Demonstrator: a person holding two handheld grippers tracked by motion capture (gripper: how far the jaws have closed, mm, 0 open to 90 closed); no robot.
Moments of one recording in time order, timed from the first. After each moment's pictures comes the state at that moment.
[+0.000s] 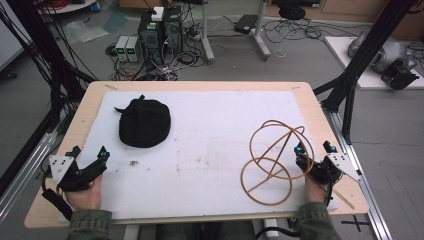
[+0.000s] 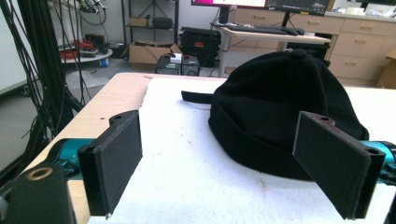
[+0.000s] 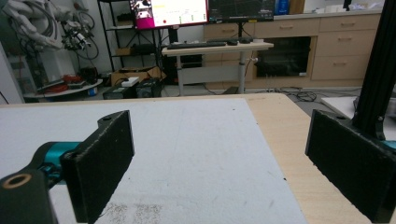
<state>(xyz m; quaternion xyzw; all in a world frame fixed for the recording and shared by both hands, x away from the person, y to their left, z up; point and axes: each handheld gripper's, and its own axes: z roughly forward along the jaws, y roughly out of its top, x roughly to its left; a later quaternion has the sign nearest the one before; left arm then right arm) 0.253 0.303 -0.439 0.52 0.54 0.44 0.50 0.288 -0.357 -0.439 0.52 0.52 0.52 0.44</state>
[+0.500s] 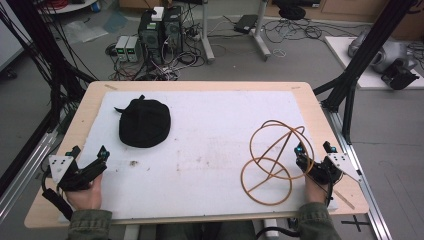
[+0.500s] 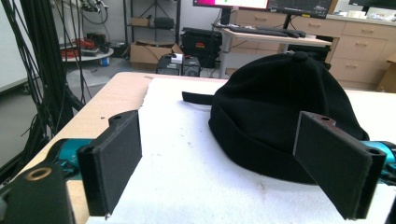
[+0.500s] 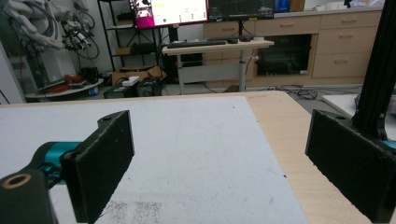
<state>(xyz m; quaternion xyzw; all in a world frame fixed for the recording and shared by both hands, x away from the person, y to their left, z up) 0.254 0.302 -0.439 0.51 0.55 0.44 0.50 0.287 -0.357 -0.441 0.52 0.52 0.52 0.43</state>
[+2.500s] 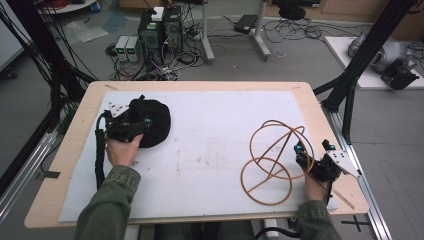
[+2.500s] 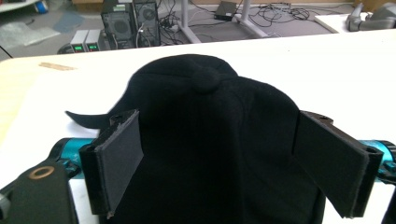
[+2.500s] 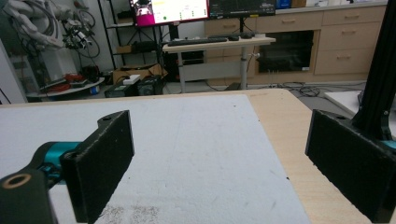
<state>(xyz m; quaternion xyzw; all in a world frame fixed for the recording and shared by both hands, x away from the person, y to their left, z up) 0.388 0.214 -0.395 0.64 0.55 0.33 0.42 0.296 -0.359 -0.442 0.52 0.52 0.52 0.43</state>
